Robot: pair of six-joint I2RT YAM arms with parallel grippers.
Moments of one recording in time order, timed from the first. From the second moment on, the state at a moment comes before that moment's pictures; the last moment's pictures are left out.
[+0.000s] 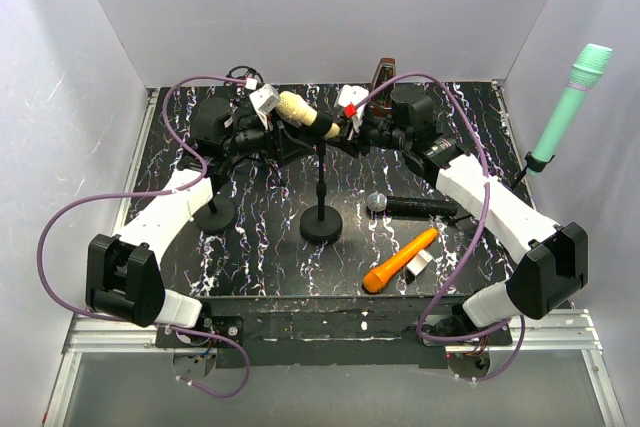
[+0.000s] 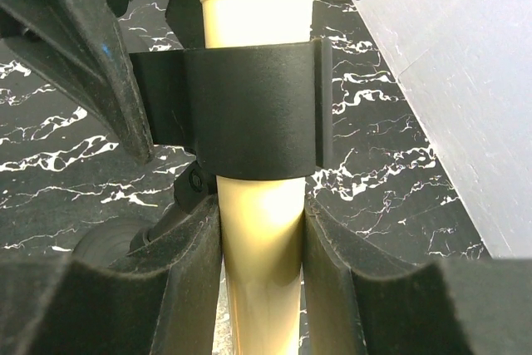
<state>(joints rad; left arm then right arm) -0.32 1.40 1.07 0.19 0.90 -0.10 0.60 1.45 1.31 -0.15 -0.55 -0.45</state>
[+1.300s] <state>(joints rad) -0.31 1.45 1.08 0.20 0.97 -0.11 0.60 1.46 1.35 -0.20 -0.54 -0.39</state>
